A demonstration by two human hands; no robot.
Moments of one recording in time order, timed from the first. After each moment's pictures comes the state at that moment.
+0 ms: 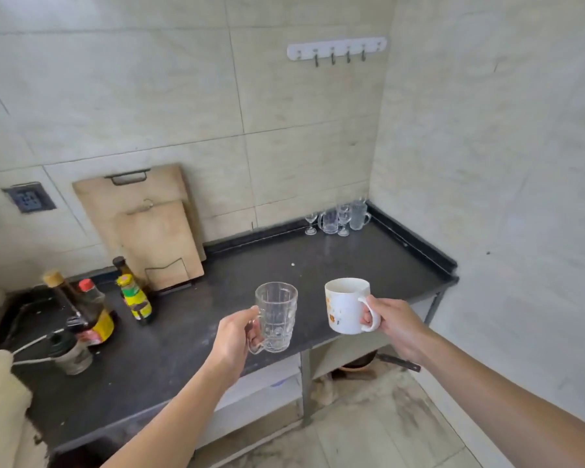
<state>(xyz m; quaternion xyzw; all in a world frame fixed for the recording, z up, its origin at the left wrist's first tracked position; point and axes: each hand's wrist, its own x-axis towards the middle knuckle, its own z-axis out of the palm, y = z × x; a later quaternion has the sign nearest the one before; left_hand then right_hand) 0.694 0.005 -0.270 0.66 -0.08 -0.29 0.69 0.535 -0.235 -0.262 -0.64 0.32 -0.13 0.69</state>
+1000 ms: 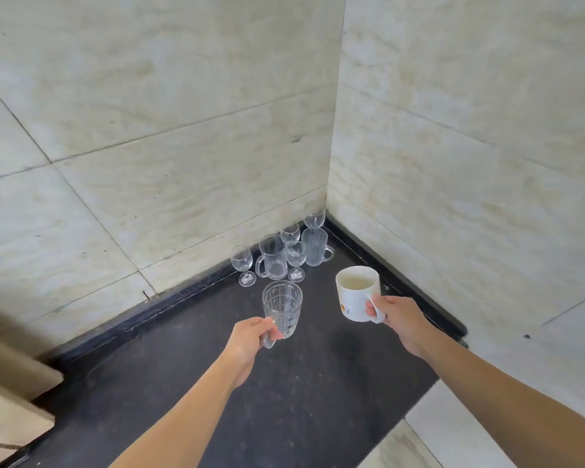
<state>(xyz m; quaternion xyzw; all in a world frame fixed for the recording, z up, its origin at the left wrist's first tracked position) 0.964 -0.408 -0.355 0.70 -0.12 -0.45 0.54 0.766 -0.628 -0.353 -0.59 0.51 -0.10 0.62</state>
